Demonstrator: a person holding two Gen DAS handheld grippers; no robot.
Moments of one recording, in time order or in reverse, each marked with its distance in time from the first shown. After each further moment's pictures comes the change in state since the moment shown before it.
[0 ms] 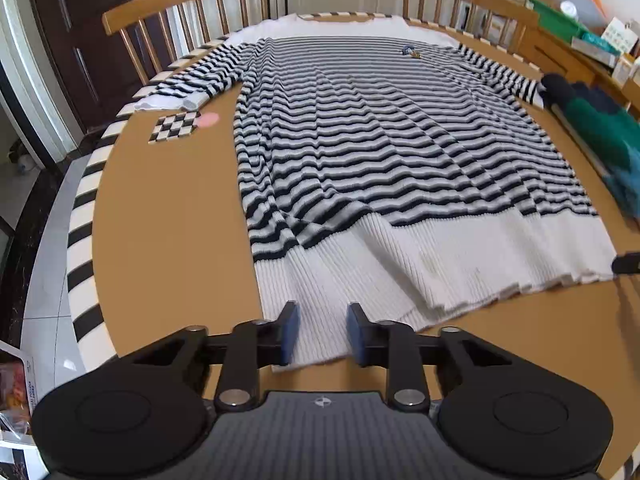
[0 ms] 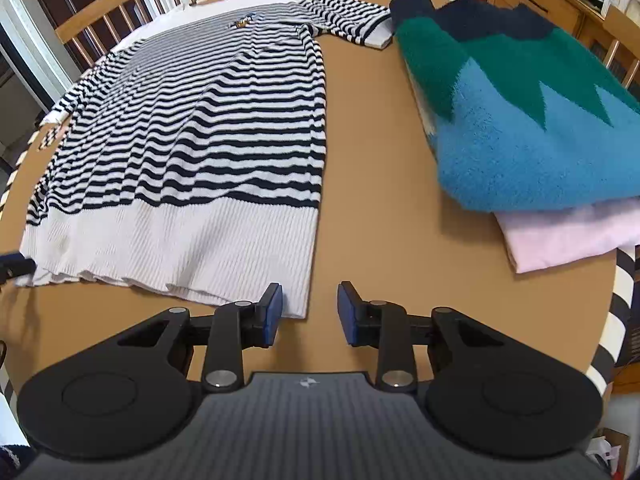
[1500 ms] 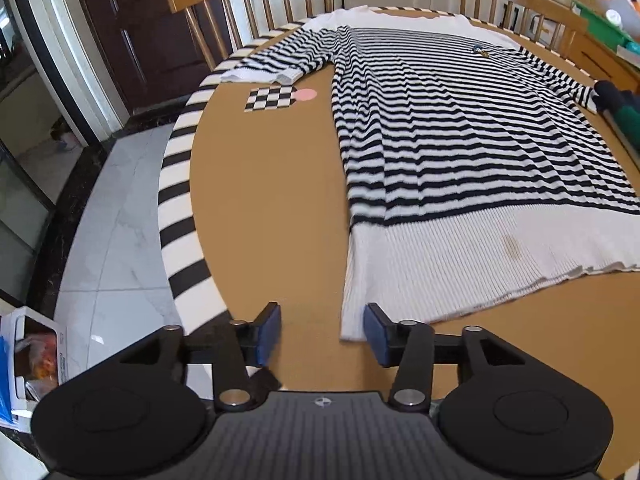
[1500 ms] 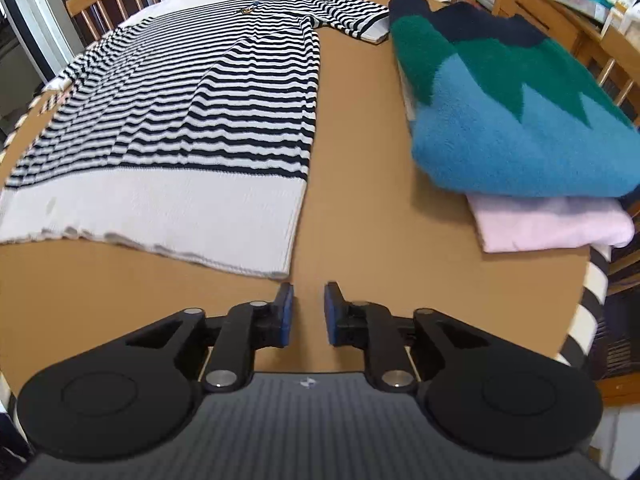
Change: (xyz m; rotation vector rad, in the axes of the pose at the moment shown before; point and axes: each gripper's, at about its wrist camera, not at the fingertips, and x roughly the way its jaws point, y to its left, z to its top) left arm -0.021 0.064 -0.029 -0.079 0.048 0.104; right arm -0.013 -0.005 -0.022 -0.102 0.017 -0.073
